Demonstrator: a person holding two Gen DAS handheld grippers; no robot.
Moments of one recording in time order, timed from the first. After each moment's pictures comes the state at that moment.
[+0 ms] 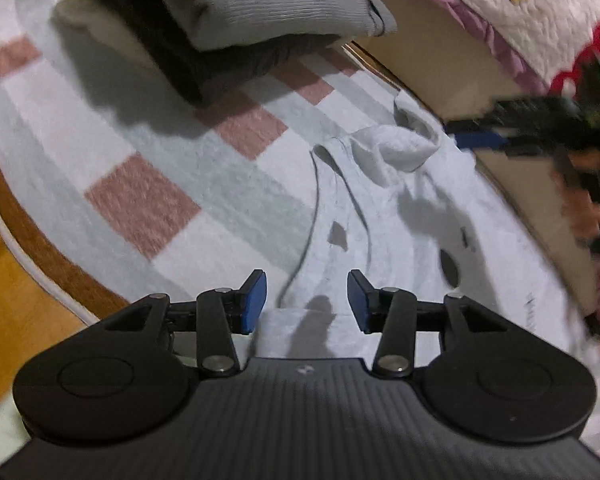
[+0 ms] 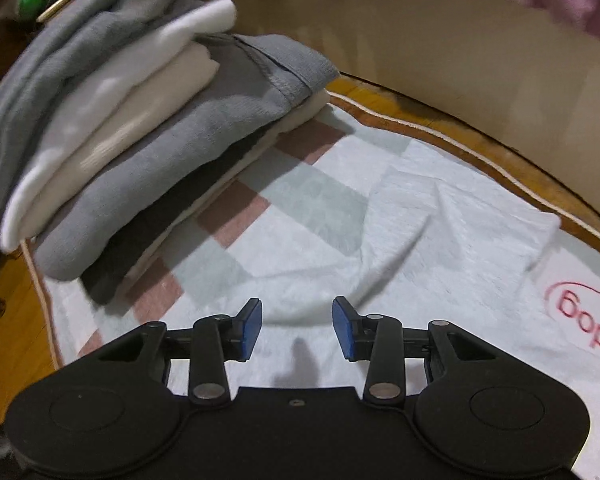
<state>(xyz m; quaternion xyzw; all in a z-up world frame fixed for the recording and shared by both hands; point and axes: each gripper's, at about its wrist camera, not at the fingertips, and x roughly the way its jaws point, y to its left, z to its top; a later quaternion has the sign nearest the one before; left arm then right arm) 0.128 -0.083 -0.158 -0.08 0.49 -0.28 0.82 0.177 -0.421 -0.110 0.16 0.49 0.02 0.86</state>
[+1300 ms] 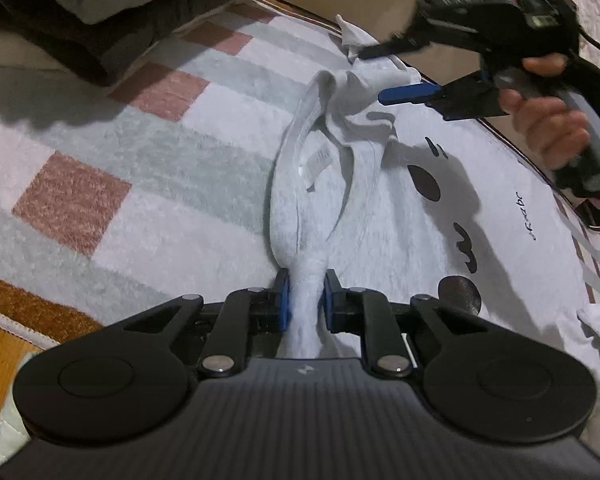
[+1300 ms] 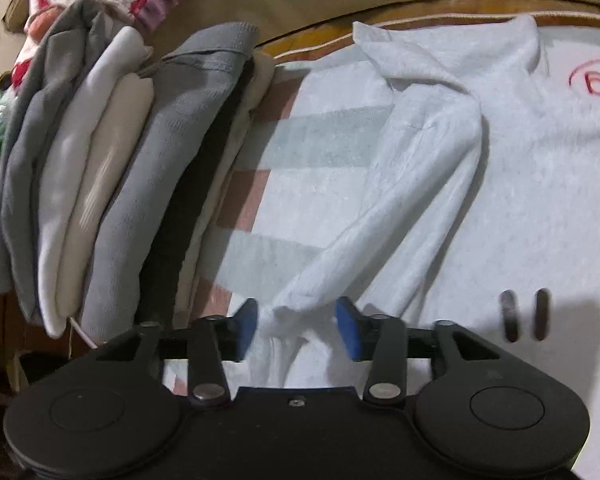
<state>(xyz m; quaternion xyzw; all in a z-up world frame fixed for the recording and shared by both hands) 0.112 -0.096 -0.181 0.00 0.48 -0.40 0.78 0.131 -0.415 -0.158 0.42 0.43 -0.03 0.80</state>
